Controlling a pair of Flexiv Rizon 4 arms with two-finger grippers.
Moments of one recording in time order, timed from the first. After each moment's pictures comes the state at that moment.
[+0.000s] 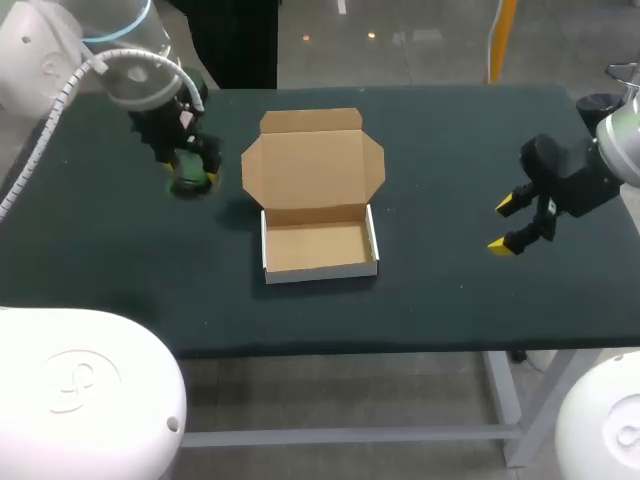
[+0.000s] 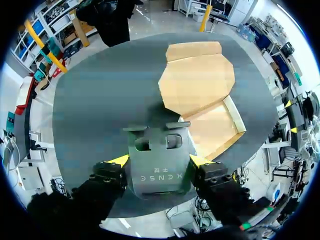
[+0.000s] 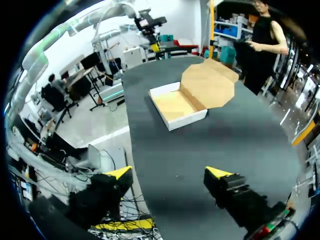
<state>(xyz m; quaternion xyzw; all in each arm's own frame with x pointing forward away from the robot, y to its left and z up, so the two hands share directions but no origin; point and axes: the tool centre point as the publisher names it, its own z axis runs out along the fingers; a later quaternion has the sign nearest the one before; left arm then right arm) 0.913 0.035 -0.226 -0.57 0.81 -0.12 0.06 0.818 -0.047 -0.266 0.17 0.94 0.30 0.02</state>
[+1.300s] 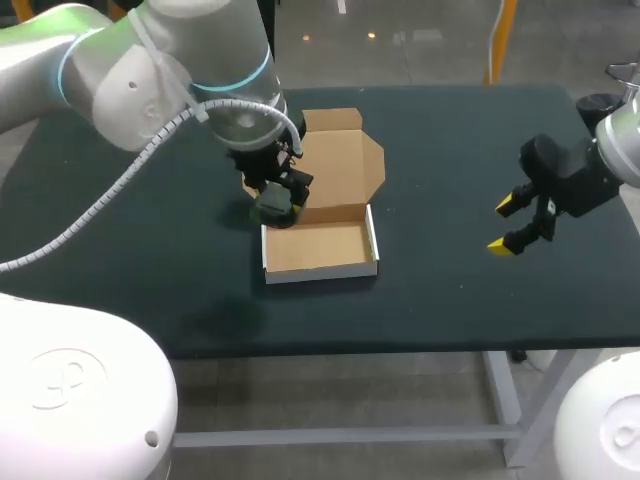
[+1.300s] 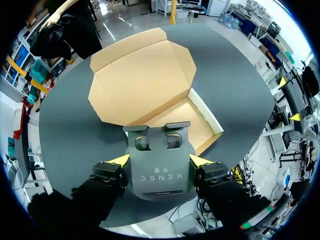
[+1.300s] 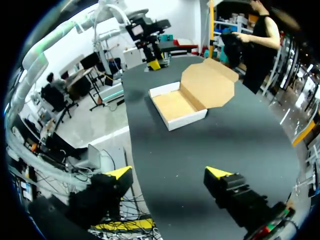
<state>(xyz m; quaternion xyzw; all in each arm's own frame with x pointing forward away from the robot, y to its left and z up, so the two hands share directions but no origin) 0.890 -0.095 -0.262 -0.50 0.85 -0.12 0.08 0.818 -0.046 -0.267 0.18 0.94 0.30 0.02</state>
